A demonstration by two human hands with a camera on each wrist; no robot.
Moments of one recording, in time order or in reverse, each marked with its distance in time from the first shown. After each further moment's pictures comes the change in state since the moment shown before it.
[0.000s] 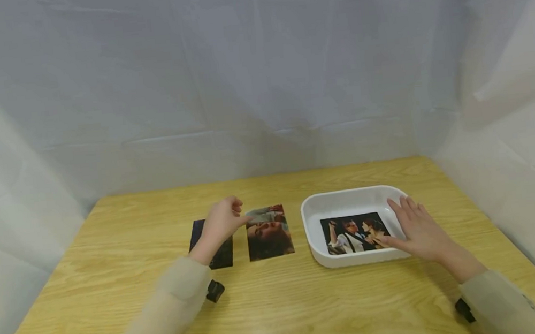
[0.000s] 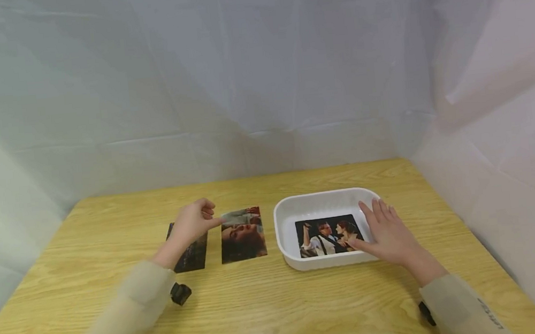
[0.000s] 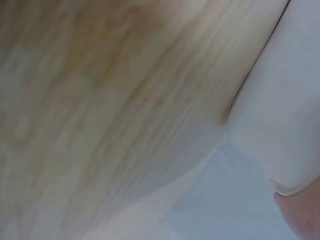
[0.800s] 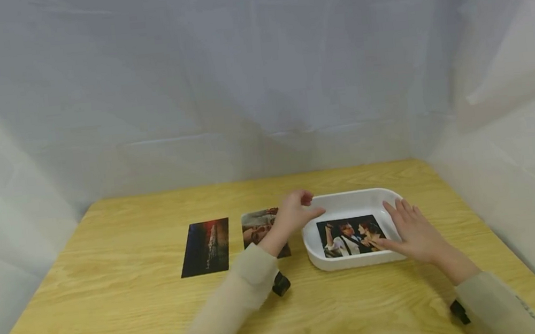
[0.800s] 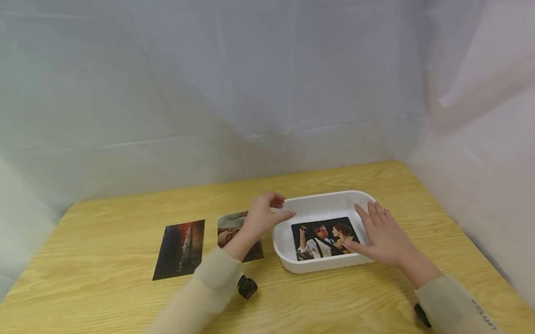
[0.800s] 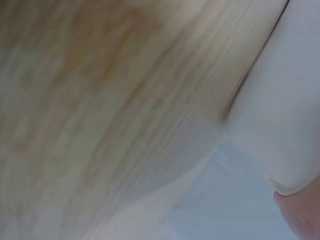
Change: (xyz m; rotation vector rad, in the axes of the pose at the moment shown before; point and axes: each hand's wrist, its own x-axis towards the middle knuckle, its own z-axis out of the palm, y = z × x) left_hand 0.029 0.097 0.090 -0.266 -0.059 0.234; right_hand 0.001 0.002 0.004 -0.004 0.006 -0.006
